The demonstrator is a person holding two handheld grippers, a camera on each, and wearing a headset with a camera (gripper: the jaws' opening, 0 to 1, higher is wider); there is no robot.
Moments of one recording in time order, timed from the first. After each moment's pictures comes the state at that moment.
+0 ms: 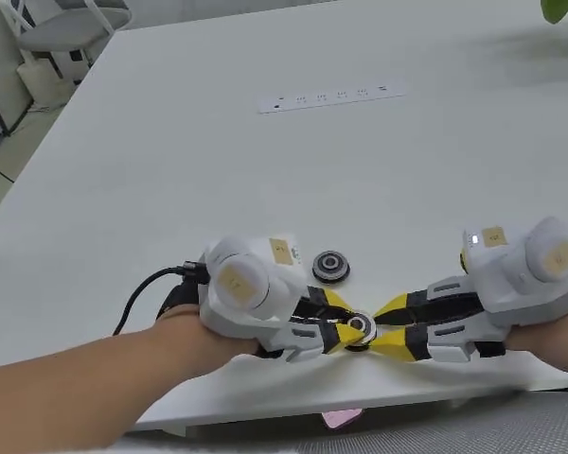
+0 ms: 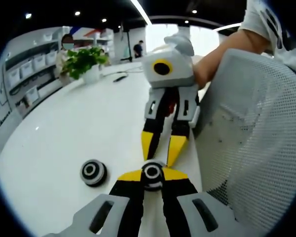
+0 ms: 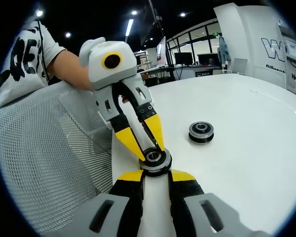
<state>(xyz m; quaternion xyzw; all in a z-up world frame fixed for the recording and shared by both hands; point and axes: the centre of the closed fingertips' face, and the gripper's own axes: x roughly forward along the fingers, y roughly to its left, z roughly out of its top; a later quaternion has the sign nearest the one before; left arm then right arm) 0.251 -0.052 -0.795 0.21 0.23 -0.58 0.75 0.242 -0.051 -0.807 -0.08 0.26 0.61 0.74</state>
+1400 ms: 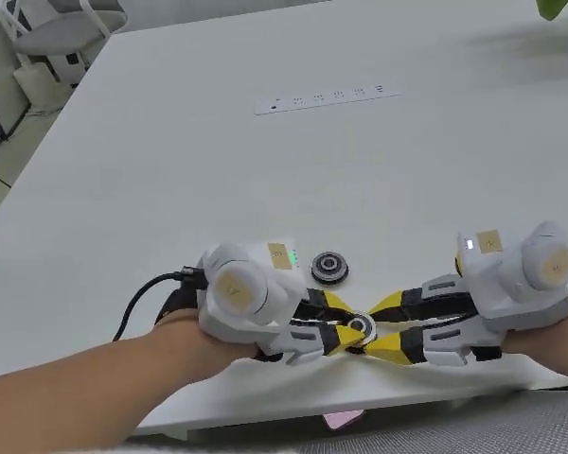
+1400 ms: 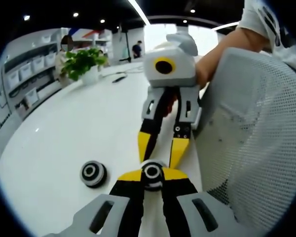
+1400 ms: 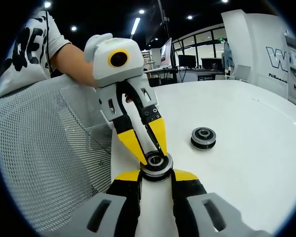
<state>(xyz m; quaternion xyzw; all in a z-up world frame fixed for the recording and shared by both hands) 0.249 -0.052 -0.795 0.21 0.23 -0.58 0.75 0.246 -0.047 -0.805 -0.11 0.23 0.62 0.74</state>
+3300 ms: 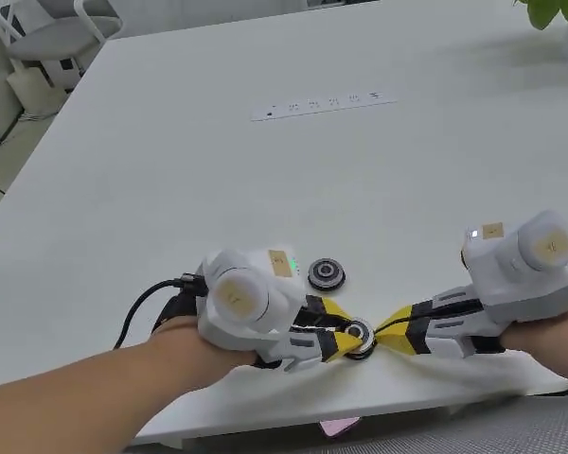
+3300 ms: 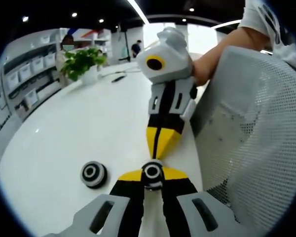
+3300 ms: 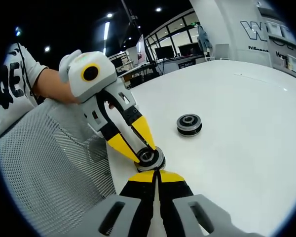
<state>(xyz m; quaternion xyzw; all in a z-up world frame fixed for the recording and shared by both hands) 0.248 -0.053 -0.793 0.22 0.23 -0.58 0.75 0.250 -0.058 -0.803 -0.03 0.32 0.56 0.77</state>
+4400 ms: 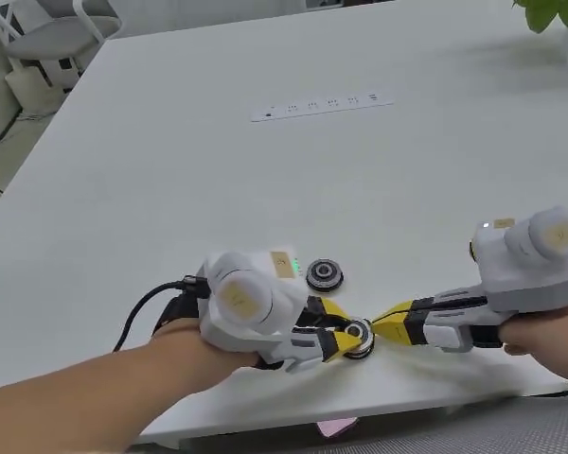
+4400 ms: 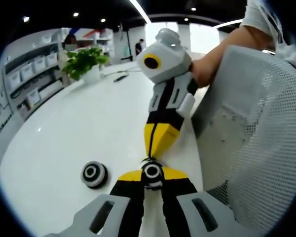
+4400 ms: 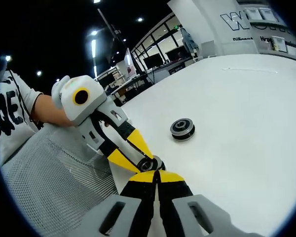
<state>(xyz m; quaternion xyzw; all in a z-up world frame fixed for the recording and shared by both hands) 0.250 -0.055 -0.793 0.22 0.23 -0.57 0.75 0.254 -0.058 -0.792 0.05 0.32 0.53 0.78</state>
